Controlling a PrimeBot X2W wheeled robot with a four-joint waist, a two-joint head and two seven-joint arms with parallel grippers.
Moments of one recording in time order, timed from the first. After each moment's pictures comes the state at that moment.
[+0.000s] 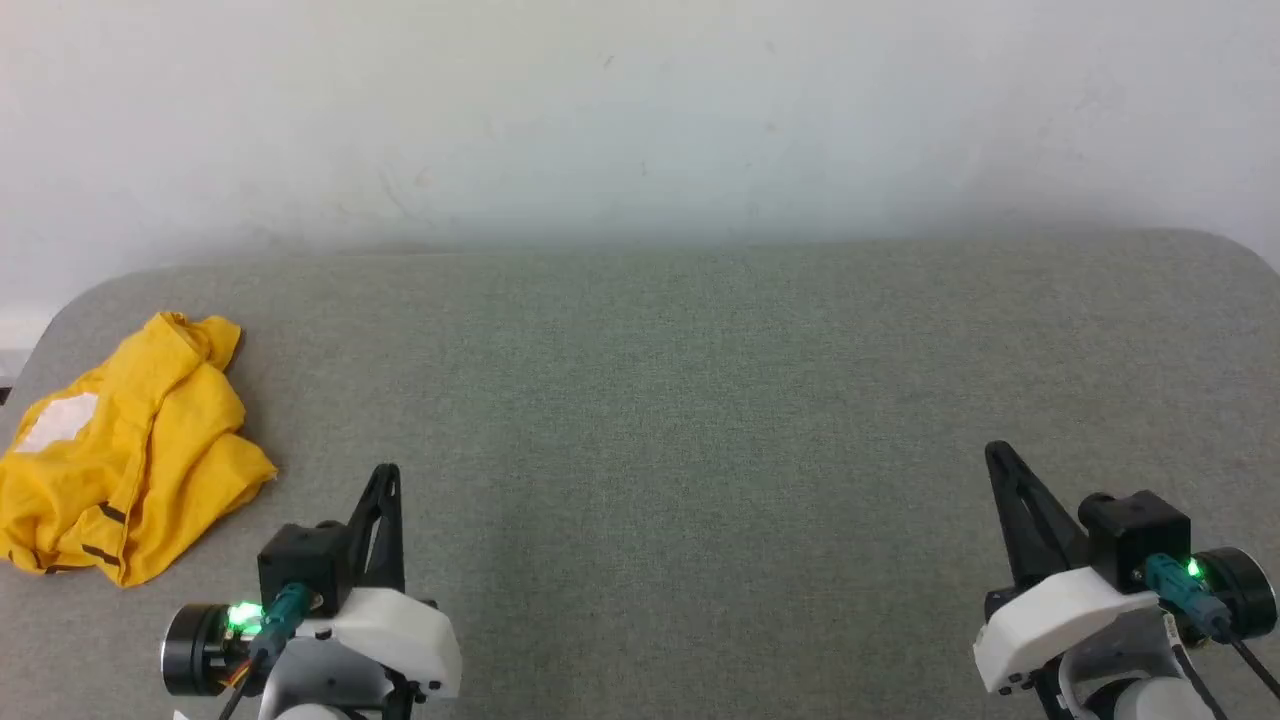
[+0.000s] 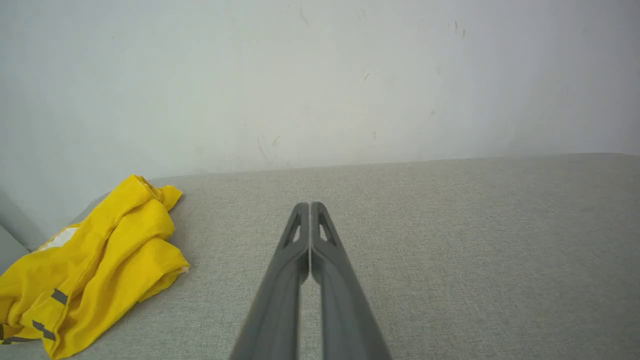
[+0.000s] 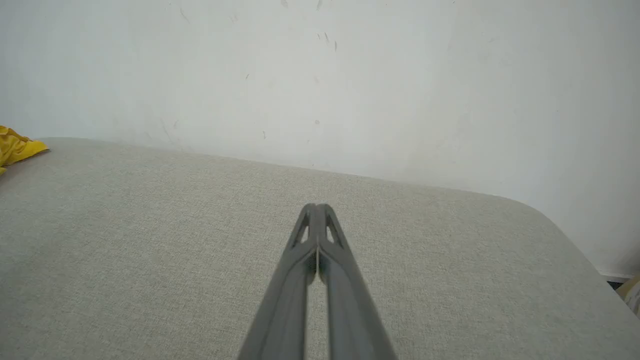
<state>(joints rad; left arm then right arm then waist) 0.01 0.05 0.00 0.01 -0.01 0.00 0.00 0.01 -0.05 0.00 0.01 0.01 0.13 0.00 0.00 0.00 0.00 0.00</state>
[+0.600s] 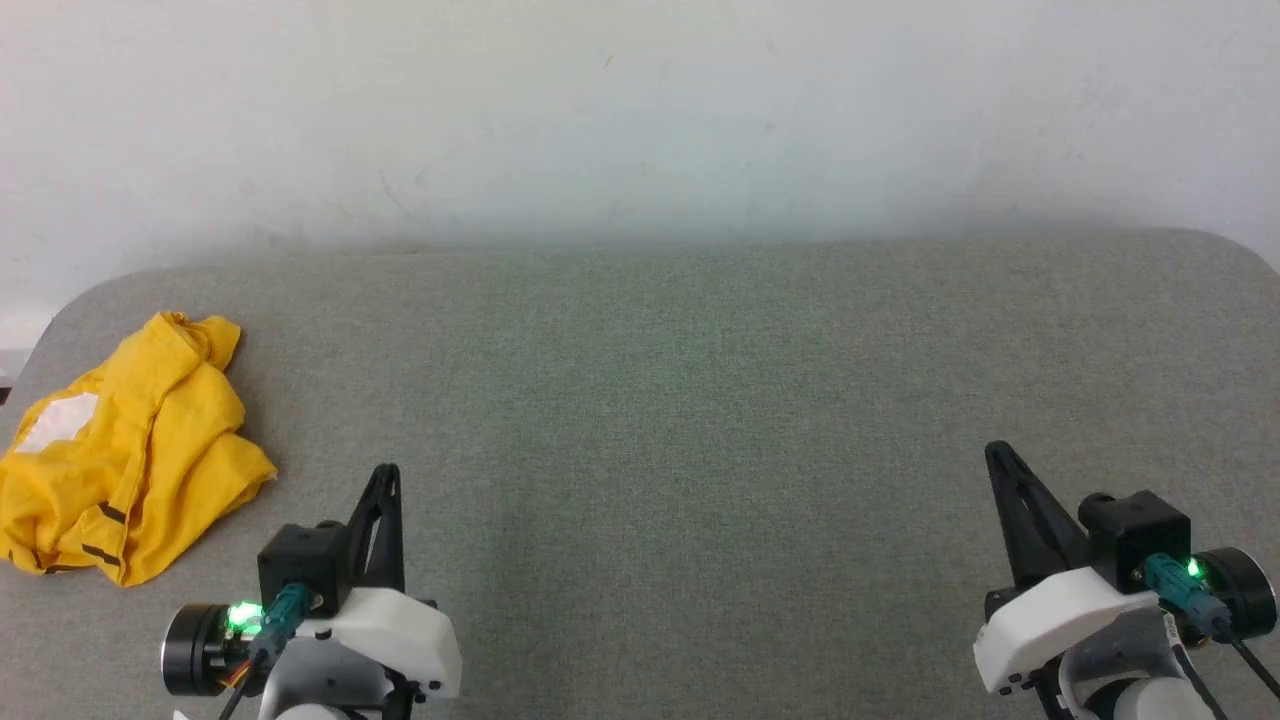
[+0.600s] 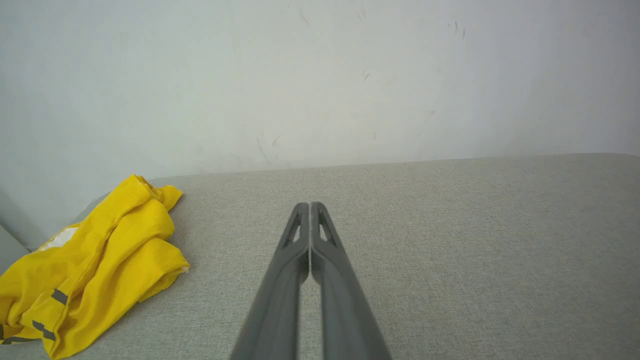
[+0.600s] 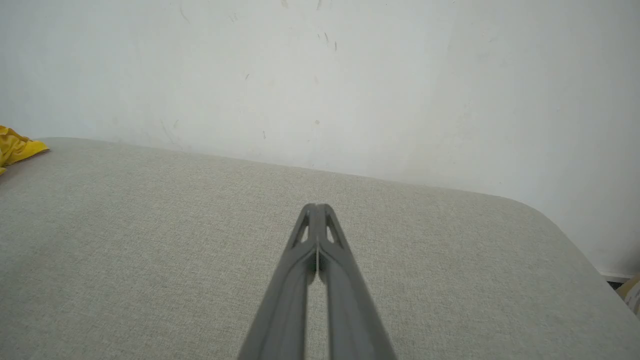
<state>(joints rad) 0.01 0.05 0.00 0.01 -0.01 0.00 0.00 0.01 -0.05 0.00 0.01 0.01 0.13 0.00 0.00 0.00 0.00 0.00</state>
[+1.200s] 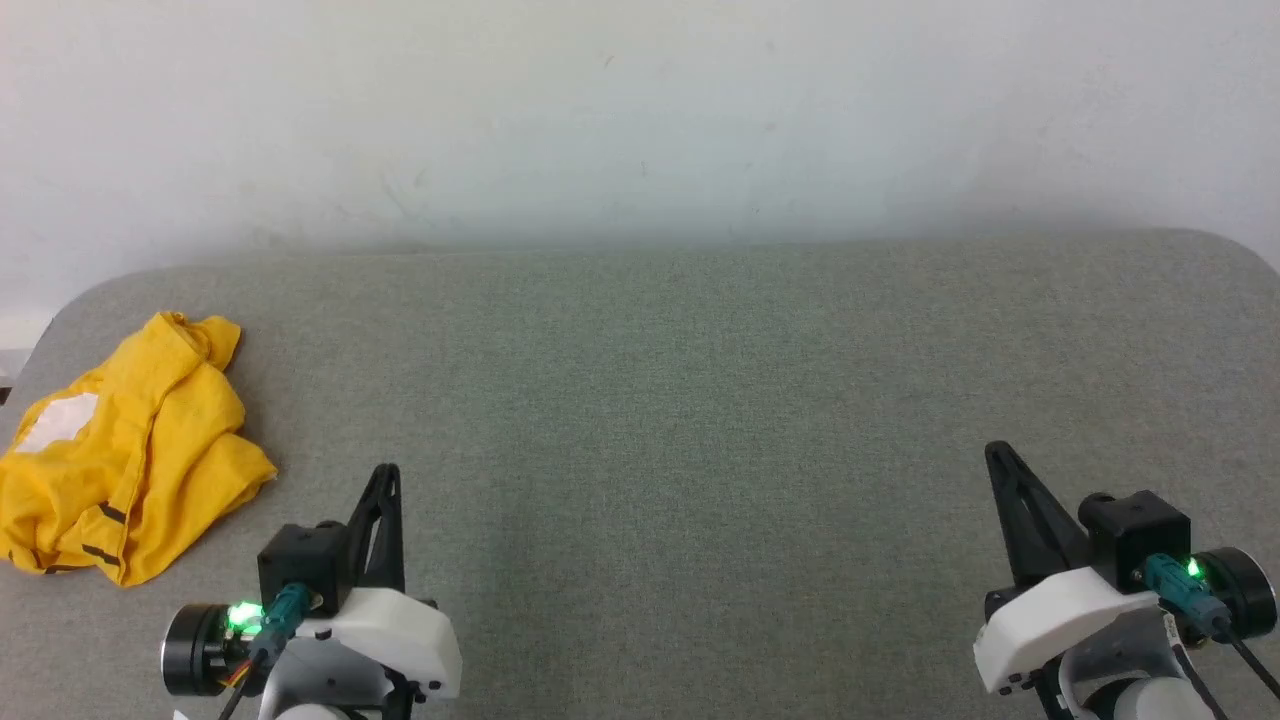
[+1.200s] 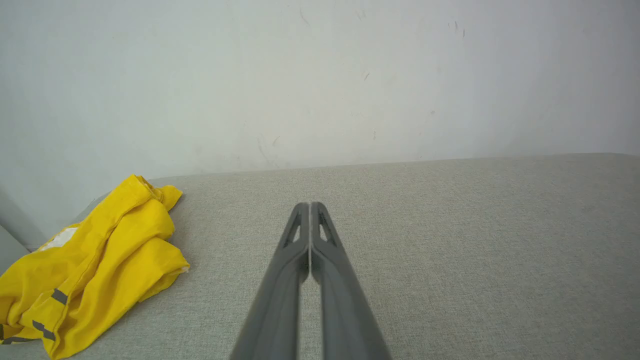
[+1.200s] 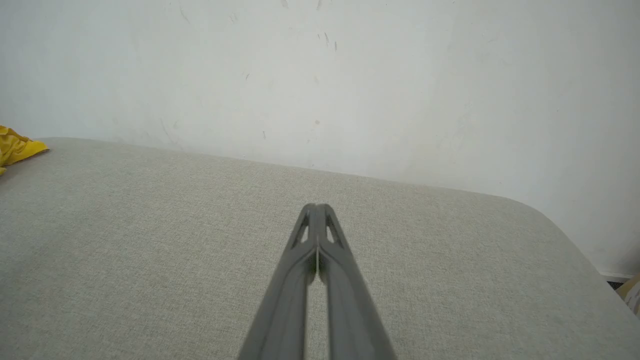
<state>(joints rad) 0.01 0.05 0.00 0.01 -0.01 0.00 0.00 0.01 -0.05 0.00 0.01 0.01 0.13 0.00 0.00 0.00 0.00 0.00</state>
